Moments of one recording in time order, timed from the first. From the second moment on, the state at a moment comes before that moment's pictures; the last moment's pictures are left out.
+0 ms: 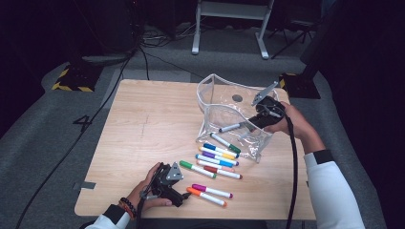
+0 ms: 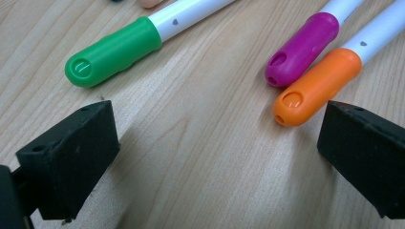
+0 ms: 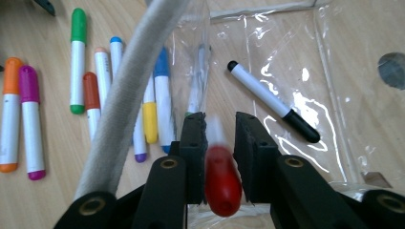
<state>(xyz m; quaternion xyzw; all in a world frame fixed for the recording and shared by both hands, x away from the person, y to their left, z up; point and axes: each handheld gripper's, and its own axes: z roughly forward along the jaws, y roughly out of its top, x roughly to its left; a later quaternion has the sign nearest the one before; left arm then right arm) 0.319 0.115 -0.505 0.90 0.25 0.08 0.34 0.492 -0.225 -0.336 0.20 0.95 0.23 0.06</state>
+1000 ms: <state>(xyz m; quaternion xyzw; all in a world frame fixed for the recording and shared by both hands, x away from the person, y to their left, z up) 0.319 0.116 -0.505 0.90 0.25 0.08 0.34 0.417 -0.290 -0.289 0.23 0.85 0.43 0.21</state>
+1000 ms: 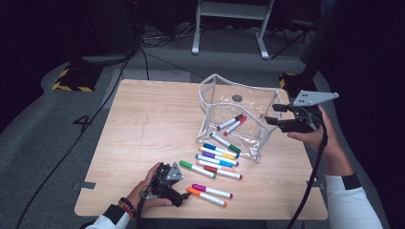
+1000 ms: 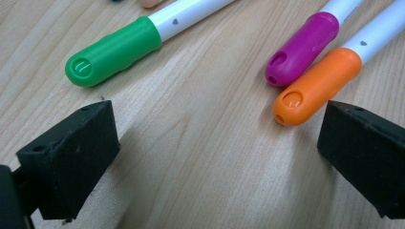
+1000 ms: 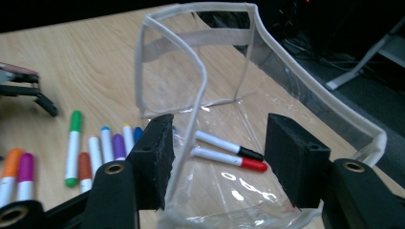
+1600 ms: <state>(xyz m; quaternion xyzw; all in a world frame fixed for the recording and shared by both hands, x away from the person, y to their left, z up) 0.319 0.117 -0.505 0.90 0.25 0.09 0.34 0.332 -0.287 -0.371 0.18 0.86 0.45 0.16</state>
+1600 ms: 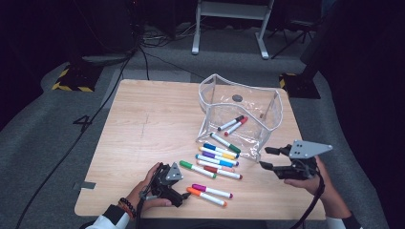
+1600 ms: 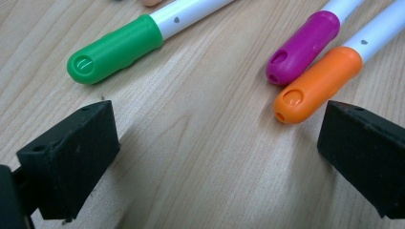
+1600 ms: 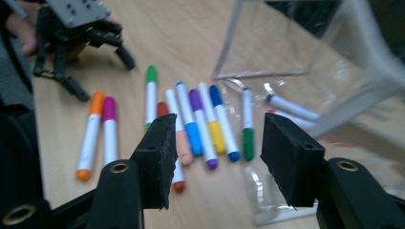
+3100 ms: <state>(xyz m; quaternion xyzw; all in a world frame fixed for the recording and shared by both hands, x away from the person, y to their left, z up) 0.313 0.109 -0.505 0.91 0.23 0.08 0.35 0.379 -0.163 -0.490 0.11 0.93 0.36 0.06</state>
